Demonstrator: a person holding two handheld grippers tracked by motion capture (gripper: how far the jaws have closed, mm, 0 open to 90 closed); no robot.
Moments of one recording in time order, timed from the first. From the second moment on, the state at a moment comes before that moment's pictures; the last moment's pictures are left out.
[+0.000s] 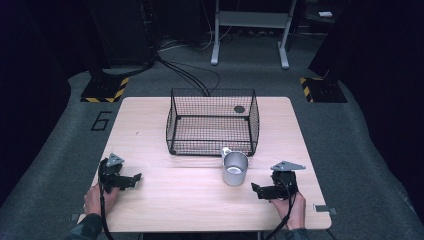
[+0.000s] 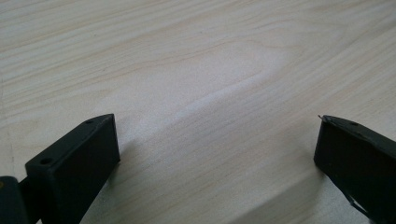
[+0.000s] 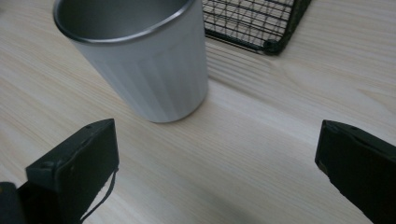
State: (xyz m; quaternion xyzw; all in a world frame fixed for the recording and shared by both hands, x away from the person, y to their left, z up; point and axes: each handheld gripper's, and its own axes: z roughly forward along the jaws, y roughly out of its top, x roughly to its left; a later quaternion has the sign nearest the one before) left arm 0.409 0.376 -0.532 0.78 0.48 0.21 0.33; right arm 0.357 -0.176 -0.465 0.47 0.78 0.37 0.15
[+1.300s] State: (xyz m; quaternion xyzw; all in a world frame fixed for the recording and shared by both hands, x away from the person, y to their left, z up) left arm 0.409 0.376 -0.532 0.78 0.48 0.21 0.33; right arm 0.410 -0.087 -0.445 0.40 0.84 0.33 0.16
